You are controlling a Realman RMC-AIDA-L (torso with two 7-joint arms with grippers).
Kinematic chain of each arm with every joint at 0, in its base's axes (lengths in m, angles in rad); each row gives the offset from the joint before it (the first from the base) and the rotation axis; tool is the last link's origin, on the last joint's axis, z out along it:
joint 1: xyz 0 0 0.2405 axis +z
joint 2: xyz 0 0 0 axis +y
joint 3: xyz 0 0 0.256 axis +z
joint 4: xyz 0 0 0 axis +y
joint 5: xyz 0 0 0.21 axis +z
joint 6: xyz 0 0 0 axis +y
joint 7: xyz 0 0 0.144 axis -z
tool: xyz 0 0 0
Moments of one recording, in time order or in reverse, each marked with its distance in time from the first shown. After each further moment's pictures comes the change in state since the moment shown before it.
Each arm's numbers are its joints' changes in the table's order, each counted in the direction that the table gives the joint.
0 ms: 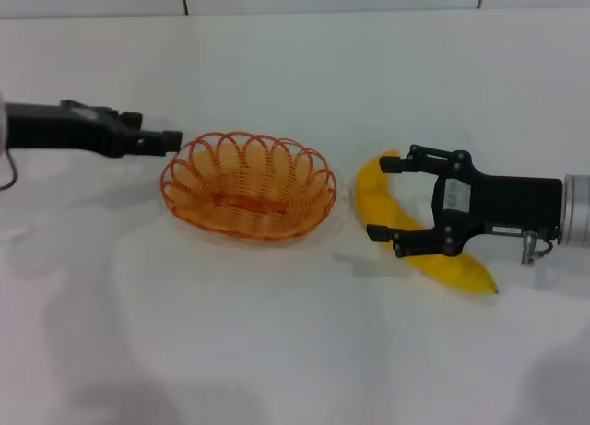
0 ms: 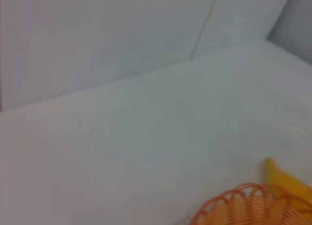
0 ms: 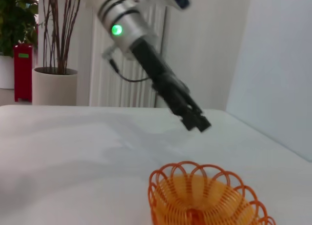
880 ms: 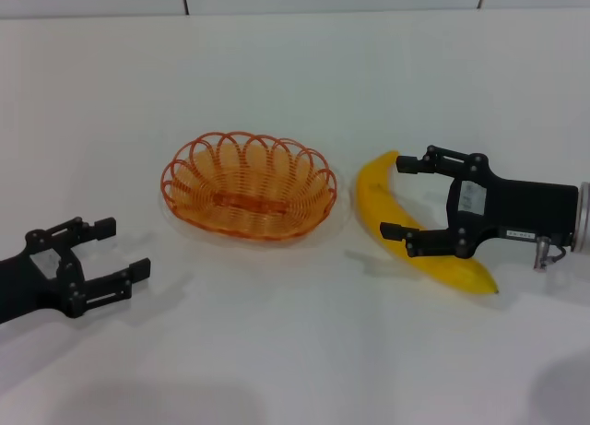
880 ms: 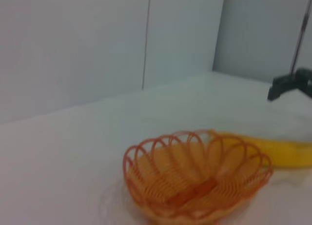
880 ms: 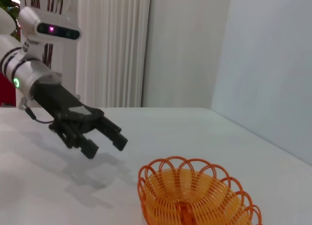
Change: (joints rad) left arm 0.316 0.013 -0.038 -0.351 -0.386 0.074 -0.900; right arm -0.040 -0.002 0.000 -0.008 0.036 -0.001 0.000
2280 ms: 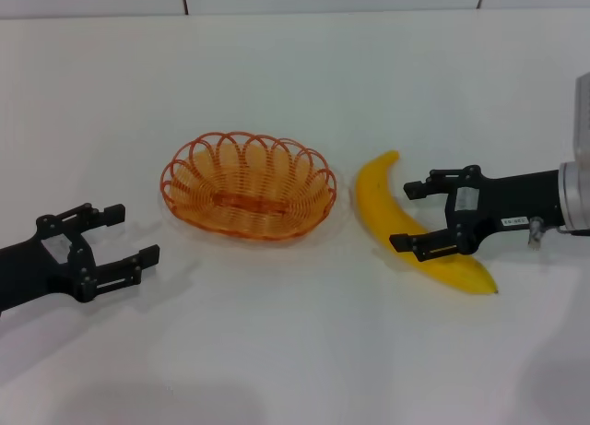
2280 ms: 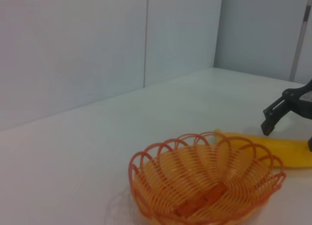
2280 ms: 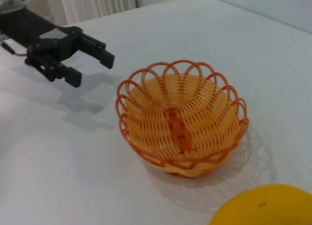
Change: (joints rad) left arm -0.044 -0.002 -0.014 -0.028 0.008 -0.024 -0.024; right arm 0.051 0.008 -0.299 -0.185 -0.055 0.150 -0.513
